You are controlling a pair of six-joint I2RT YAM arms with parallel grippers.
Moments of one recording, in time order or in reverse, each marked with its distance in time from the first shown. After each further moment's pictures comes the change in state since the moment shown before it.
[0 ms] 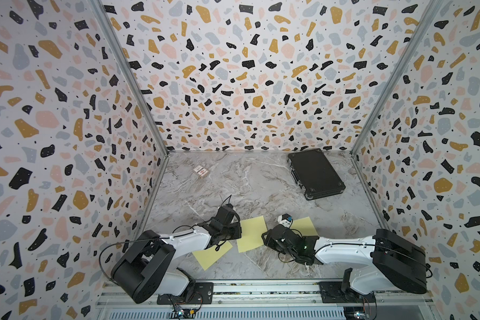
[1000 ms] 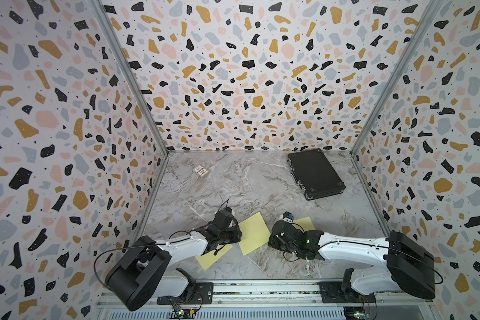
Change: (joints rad) left arm -0.021 -0.086 -0.088 0.039 0.068 -0.064; right arm -0.060 -0.071 0.097 -0.317 -0.092 -0.133
